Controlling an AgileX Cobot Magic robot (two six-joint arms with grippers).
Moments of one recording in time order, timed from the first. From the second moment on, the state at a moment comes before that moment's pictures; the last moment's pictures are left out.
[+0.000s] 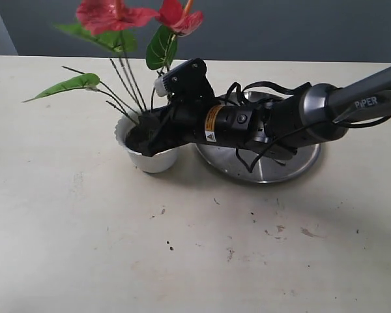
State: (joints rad) left arm 0.00 0.00 0.00 0.58 0.28 -0.57; right arm 0.75 2.08 -1.06 -0.72 -0.59 0.58
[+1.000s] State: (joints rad) left arm 0.00 0.00 0.00 0.58 0.28 -0.57; right arm 0.77 2.01 -1.06 -0.75 -0.43 0.63
